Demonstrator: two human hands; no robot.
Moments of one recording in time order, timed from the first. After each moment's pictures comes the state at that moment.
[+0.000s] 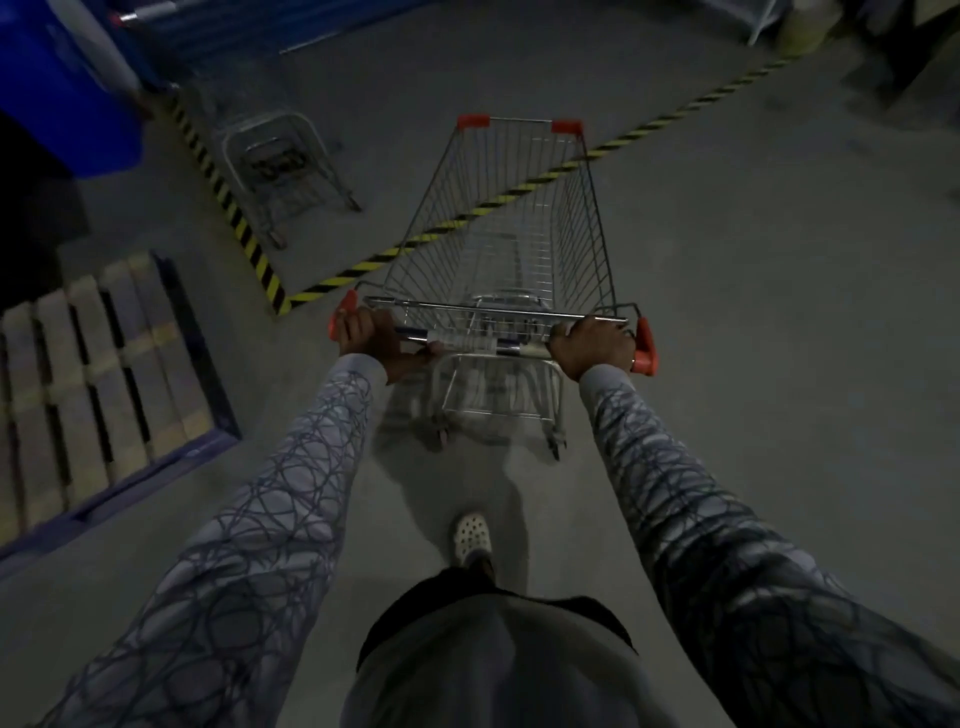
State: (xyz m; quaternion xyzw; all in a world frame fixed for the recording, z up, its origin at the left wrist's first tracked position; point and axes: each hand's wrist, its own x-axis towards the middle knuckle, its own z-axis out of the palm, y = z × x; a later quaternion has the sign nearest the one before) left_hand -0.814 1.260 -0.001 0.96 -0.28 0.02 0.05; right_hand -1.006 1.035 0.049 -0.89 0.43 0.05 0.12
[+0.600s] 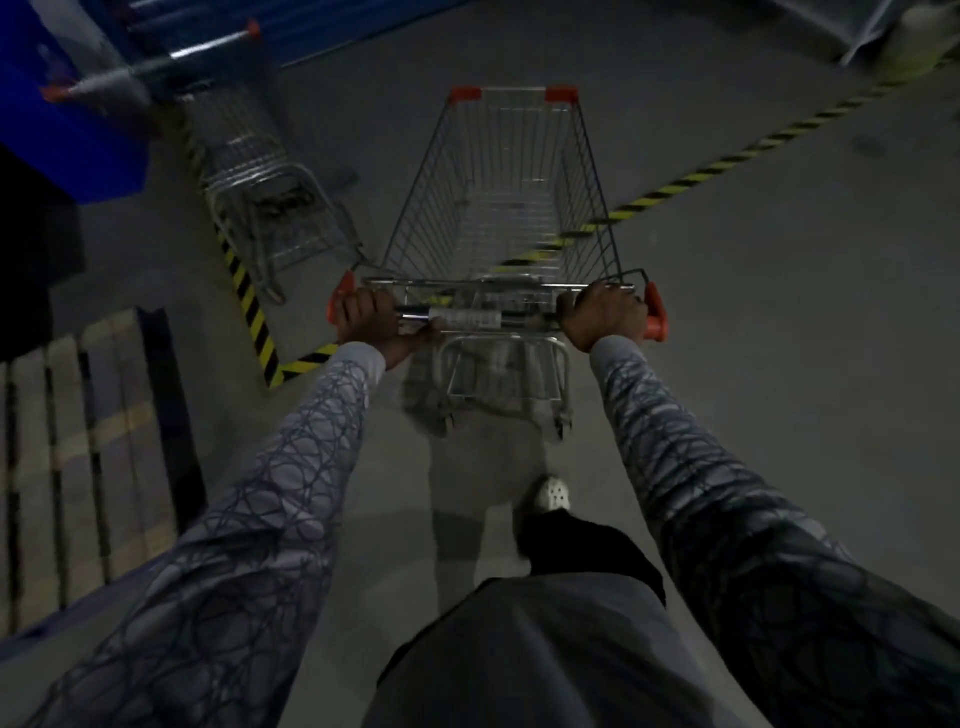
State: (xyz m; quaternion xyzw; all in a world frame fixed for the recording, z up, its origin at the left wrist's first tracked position) left_hand -0.442 0.963 -0.005 0.97 -0.25 0.06 0.03; right_hand -0.605 0.711 0.051 -0.93 0.36 0.02 0.08
